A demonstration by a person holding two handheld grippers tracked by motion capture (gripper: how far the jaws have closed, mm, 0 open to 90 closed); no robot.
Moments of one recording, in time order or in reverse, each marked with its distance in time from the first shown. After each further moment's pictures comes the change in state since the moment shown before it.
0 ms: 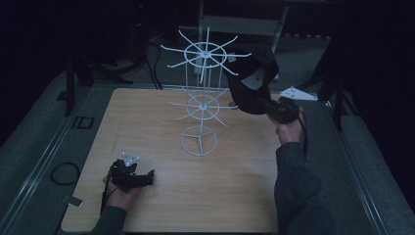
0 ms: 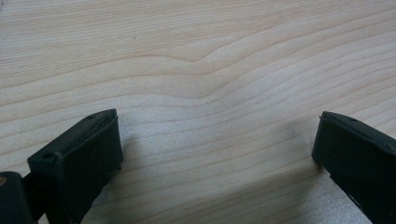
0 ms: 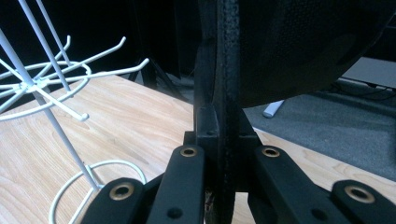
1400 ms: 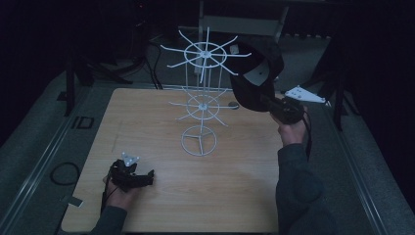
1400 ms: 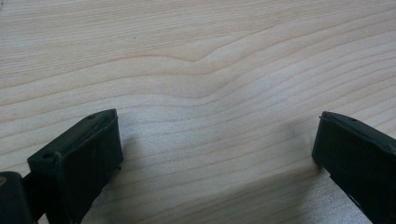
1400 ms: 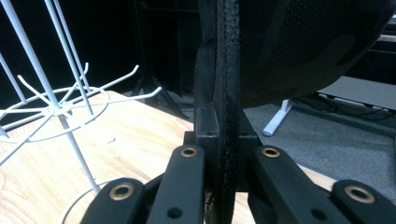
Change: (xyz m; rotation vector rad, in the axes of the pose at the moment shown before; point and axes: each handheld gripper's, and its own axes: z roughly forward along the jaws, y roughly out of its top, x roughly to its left) left arm 0.000 0.000 0.000 0.000 0.000 0.001; right arm 0.006 0.009 -0.017 -0.083 0.003 -0.012
